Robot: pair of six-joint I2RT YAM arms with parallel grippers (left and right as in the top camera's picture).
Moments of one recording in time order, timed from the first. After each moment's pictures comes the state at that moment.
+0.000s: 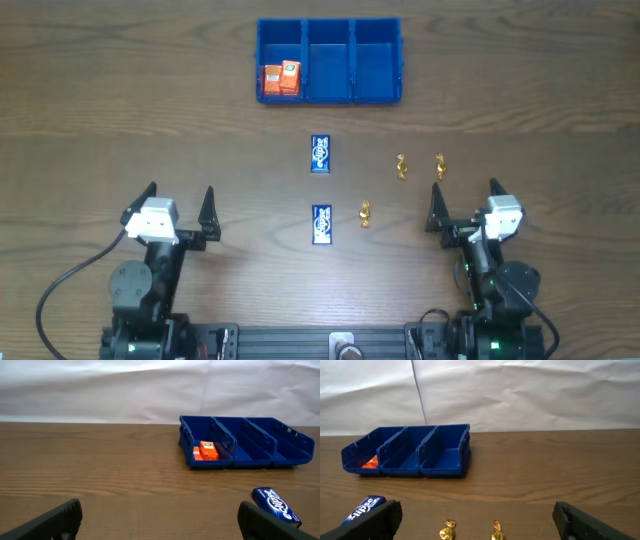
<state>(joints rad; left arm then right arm) -0.06 0.01 0.02 -0.11 0.08 -0.06 -0.05 0.01 0.01 -0.06 -0.16 0.07</state>
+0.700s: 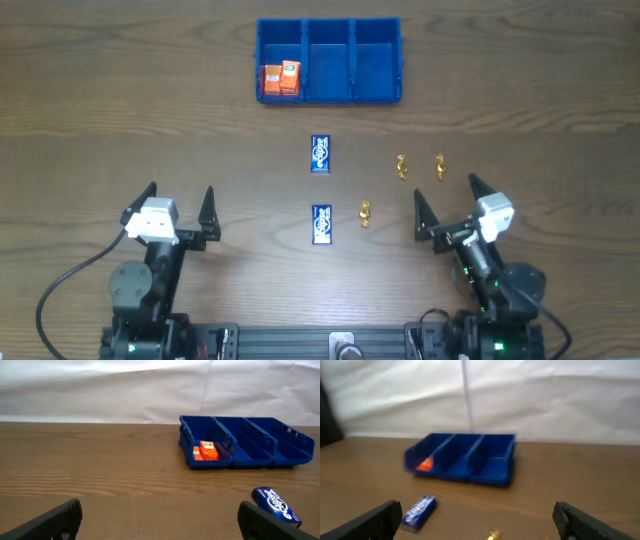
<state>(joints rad) -0.06 0.01 0.02 -0.11 0.08 -0.06 -0.05 0.06 0.09 -0.06 -0.40 0.12</state>
